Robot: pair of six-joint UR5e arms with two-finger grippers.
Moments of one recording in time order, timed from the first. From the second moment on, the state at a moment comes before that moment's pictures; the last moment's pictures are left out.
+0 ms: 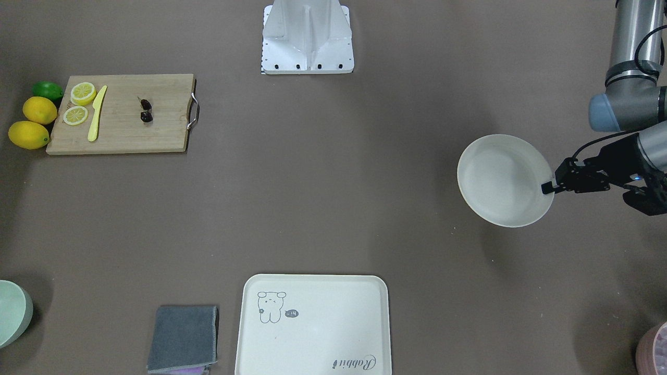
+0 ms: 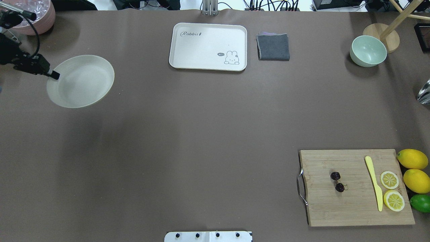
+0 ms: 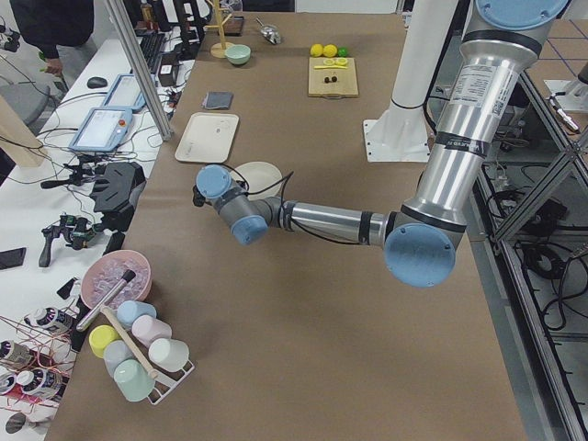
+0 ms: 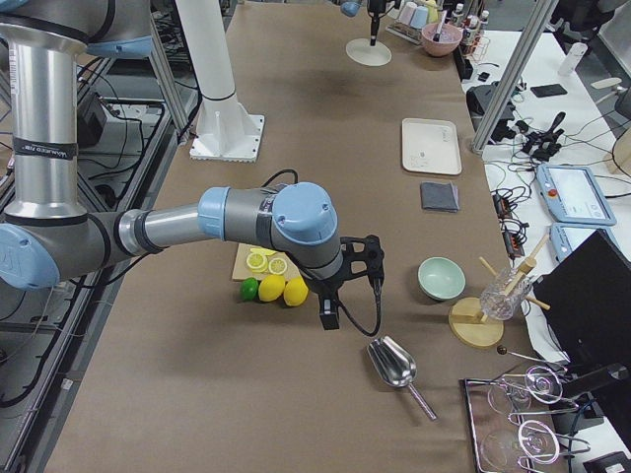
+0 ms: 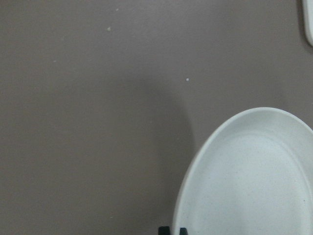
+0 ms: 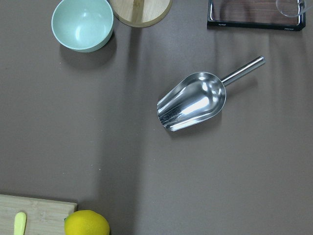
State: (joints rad) left arm -1.20 -1.88 -1.41 -2.29 -2.69 -0.79; right arm 1.85 -1.67 1.91 -1.87 2.42 -0.31
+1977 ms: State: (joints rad) left arm -0.65 -2.23 -1.36 -2.25 -2.19 -1.01; right arm 1.94 -1.75 1.95 -1.87 2.43 -0.31
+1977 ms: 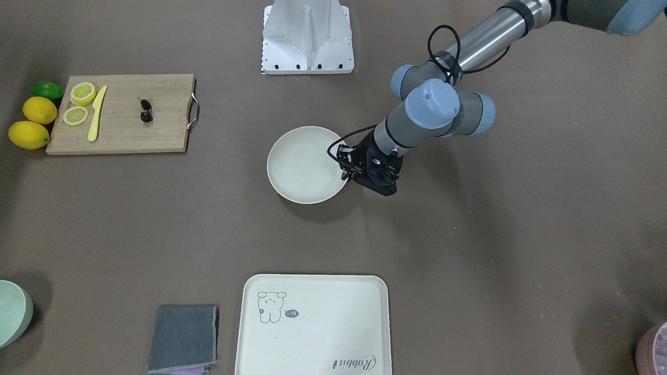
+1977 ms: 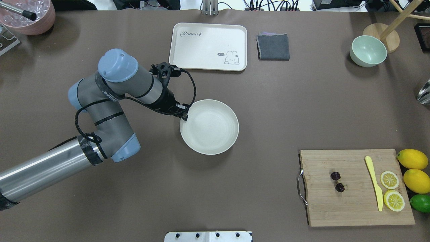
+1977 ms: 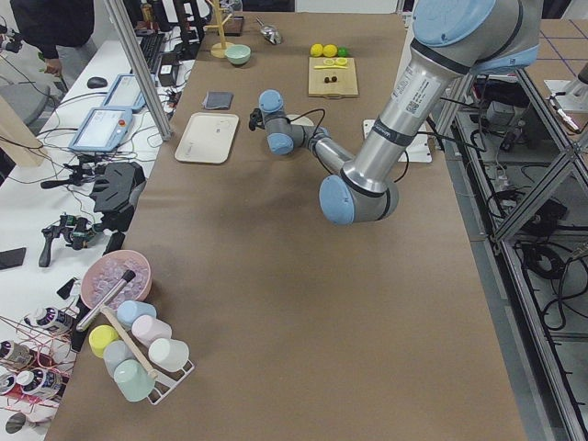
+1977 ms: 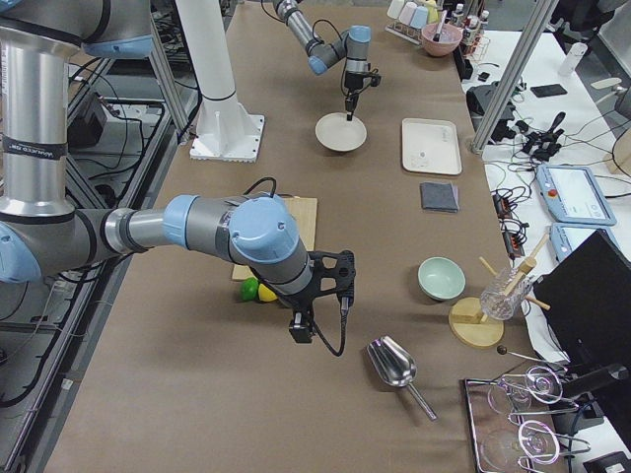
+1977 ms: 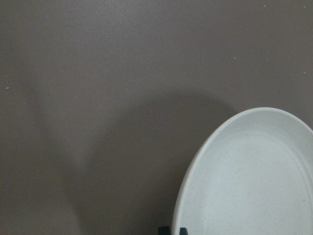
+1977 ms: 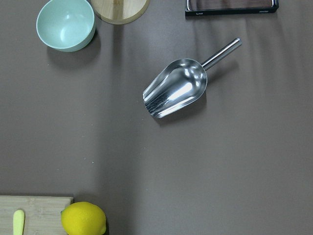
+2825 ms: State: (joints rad) left arm -0.64 -2.23 -1.32 -2.31 -2.14 -1.01; right arm 1.95 -1.78 1.96 -1.87 2.43 -0.31
